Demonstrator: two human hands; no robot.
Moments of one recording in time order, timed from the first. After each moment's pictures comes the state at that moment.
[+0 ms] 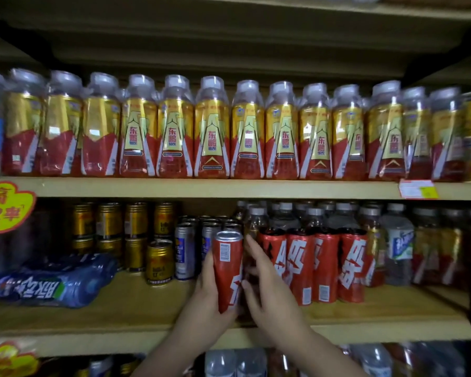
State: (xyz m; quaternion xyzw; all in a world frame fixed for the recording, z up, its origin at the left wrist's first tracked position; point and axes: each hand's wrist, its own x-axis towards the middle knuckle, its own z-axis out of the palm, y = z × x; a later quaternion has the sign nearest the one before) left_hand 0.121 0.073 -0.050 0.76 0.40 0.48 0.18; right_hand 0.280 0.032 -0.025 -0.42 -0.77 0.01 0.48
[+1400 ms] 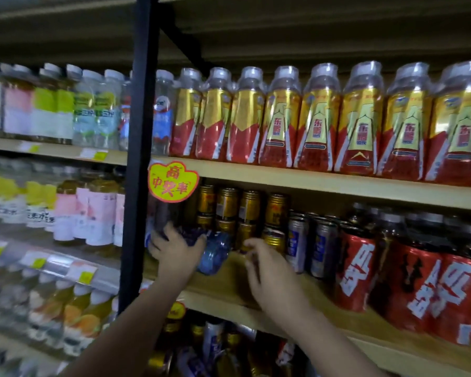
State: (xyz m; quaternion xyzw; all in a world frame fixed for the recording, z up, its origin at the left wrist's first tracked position) left_hand -0.132 0.088 -0.015 0.40 0.73 0.55 0.07; right_hand 0.080 0.061 -0.009 -0.41 -0.83 -0.01 0.38
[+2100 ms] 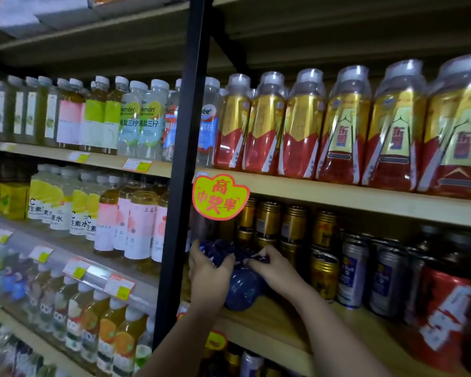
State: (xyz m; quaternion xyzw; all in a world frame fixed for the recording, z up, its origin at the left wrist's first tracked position) left_hand -0.153 0.104 -0.037 0.38 0.57 0.71 0.18; right_hand -0.011 0.184 -0.008 -0.43 -0.77 0.29 0.35
